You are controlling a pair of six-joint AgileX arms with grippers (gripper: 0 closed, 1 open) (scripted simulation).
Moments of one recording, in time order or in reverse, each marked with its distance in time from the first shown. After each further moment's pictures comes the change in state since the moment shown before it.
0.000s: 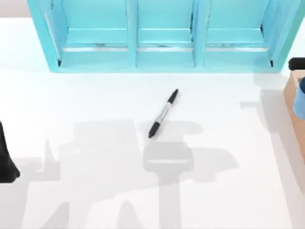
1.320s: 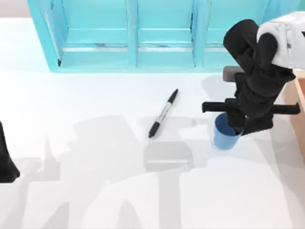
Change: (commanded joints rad) left arm 0.000 0.000 0.000 0.000 0.000 0.000; right arm 0.298 0.195 -0.217 0.459 -0.023 0.305
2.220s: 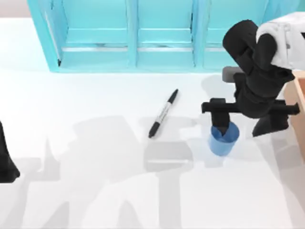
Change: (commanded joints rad) left arm 0.000 0.000 0.000 0.000 0.000 0.000; right arm 0.000 0.000 0.000 0.000 0.000 0.000
